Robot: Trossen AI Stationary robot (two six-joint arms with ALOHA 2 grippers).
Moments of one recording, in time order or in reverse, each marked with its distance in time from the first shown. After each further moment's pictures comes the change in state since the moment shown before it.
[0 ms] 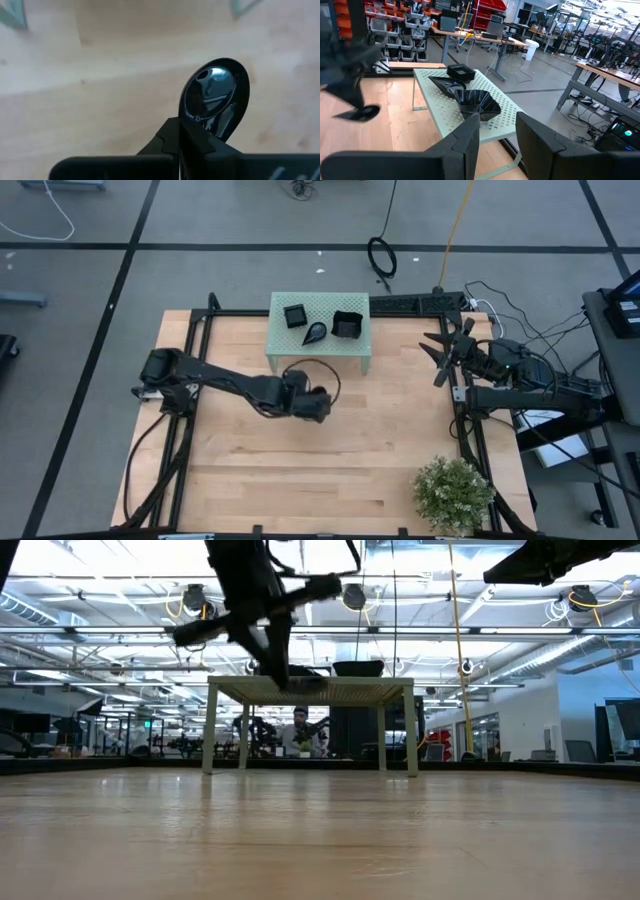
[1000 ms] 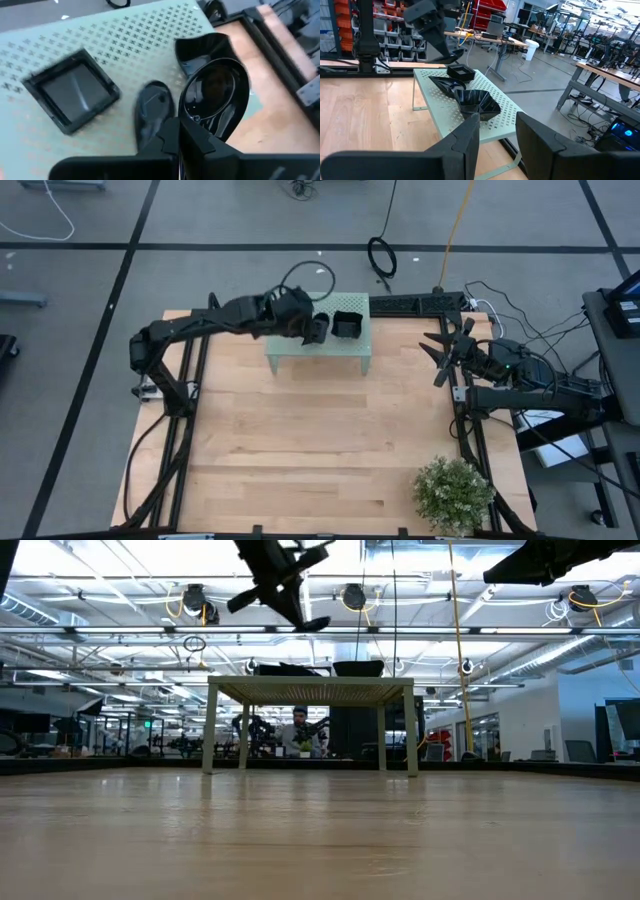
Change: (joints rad) left arm 0.446 -0.148 0.236 0.019 0.121 0.748; right arm 0.000 0.000 0.000 0.000 0.000 0.000
